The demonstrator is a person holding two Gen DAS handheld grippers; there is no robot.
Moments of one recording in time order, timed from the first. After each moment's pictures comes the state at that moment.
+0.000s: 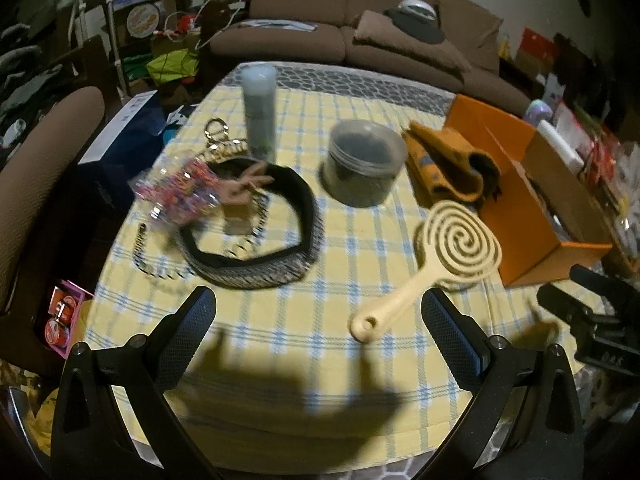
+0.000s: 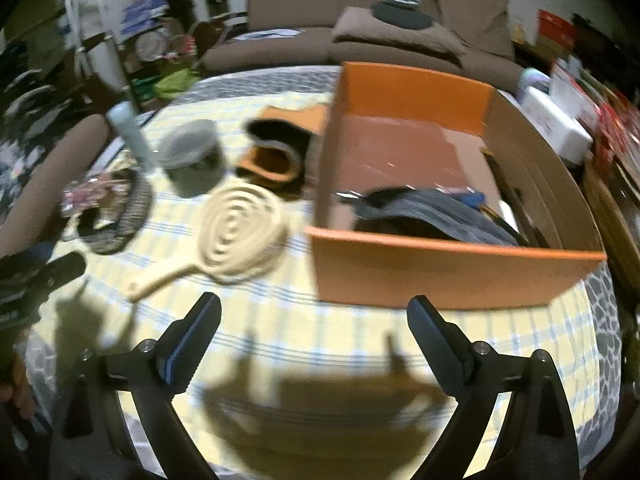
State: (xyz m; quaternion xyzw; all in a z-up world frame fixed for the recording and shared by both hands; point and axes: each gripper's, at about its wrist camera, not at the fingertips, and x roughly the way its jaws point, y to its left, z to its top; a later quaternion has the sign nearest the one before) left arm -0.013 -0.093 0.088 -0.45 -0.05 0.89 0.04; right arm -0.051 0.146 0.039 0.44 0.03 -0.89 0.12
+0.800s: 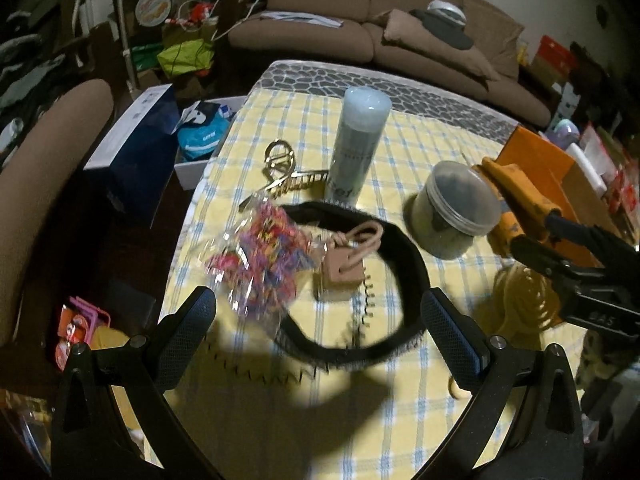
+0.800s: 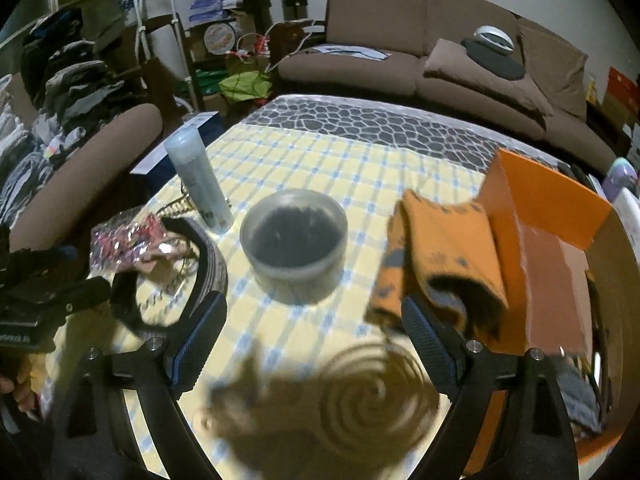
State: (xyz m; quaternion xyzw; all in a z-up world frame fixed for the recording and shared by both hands) left arm -0.083 -0.168 0.073 -0.47 -0.06 0.88 0.03; right arm -0.151 0.027 0.040 0.41 0.07 -0.88 0.22
